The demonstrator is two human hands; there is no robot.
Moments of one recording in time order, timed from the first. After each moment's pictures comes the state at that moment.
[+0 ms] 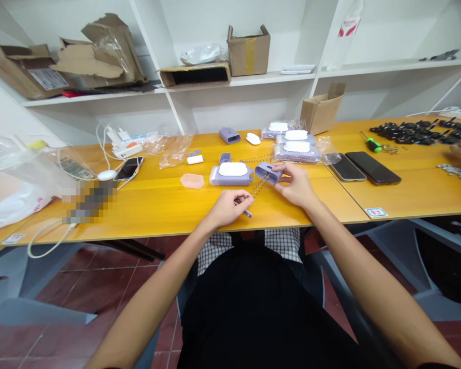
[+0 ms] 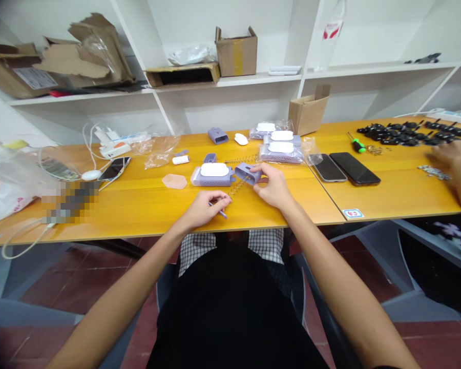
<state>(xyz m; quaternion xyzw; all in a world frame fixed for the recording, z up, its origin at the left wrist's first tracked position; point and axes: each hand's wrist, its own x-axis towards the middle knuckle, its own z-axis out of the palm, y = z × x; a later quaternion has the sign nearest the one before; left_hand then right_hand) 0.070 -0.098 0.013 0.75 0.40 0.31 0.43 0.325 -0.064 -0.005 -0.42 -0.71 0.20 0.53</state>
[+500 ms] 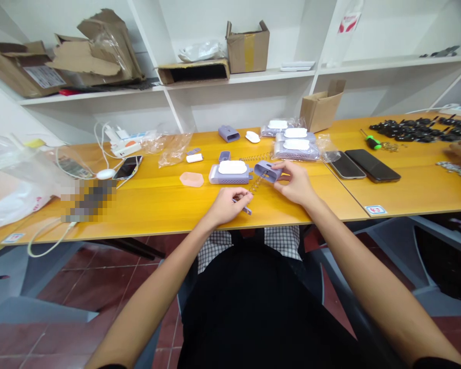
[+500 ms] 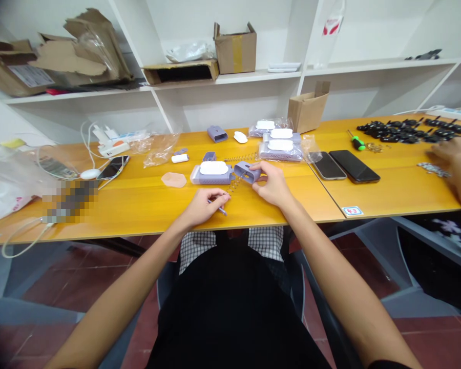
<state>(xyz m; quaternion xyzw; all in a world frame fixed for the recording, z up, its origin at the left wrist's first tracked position) 0.071 -0.098 0.016 0.74 0.41 0.32 0.43 0.326 -0.063 -0.007 -0.41 -0.71 0.20 0.53</state>
